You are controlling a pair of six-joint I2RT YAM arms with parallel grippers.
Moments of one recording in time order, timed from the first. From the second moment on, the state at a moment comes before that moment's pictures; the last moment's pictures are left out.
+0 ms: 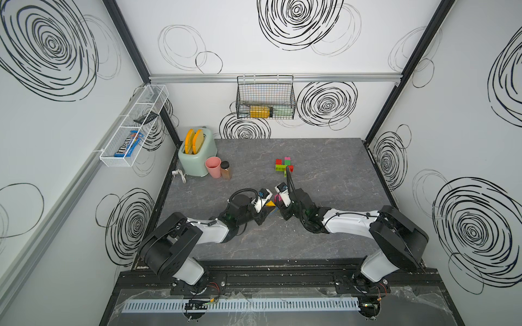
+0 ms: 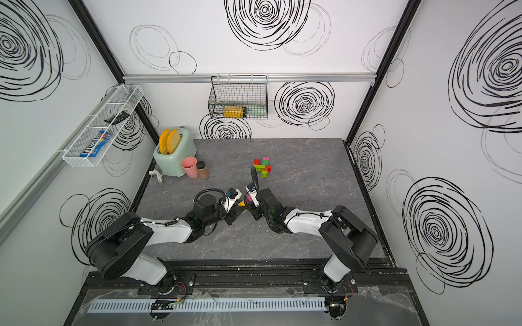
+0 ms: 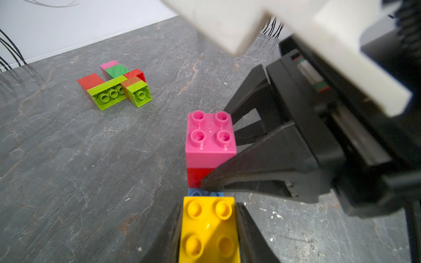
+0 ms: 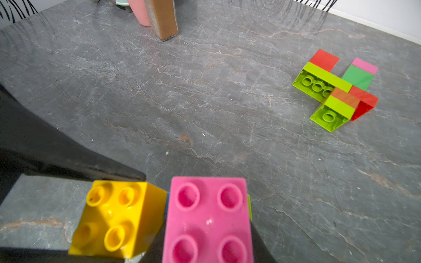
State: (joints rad) left arm -0.61 1.52 0.42 0.70 0.32 0.05; right arm 0.84 1.59 0.70 0.26 0.11 0.08
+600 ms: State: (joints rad) left arm -0.62 1.55 0.47 0.64 0.31 0.06; right arm 0.82 1.59 0.69 0.27 0.11 0.11
